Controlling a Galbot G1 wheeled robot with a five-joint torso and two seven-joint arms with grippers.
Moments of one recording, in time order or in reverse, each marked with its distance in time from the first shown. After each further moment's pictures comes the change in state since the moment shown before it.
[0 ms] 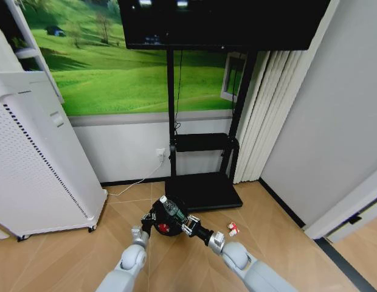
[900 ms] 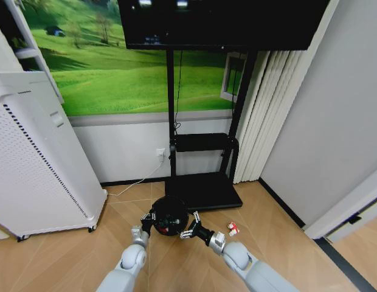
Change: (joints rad) left arm -0.006 0.001 -0.011 0.015 0.006 -0.002 0.006; right arm 0.012 -0.008 -0.003 -0.007 0.004 0.001 -0.005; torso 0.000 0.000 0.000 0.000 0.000
